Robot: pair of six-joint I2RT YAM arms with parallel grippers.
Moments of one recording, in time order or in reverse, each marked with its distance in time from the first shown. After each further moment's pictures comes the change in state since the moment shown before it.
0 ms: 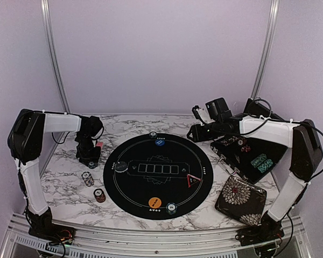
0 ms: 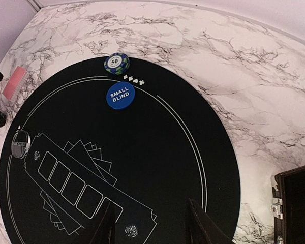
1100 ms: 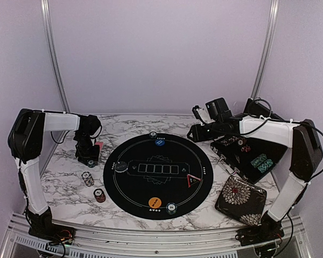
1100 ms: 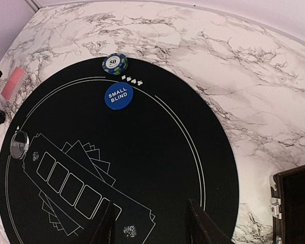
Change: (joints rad) left arm 0.035 0.016 0.019 0.002 0.027 0.000; right arm 0.000 0.000 0.000 0.000 0.008 0.000
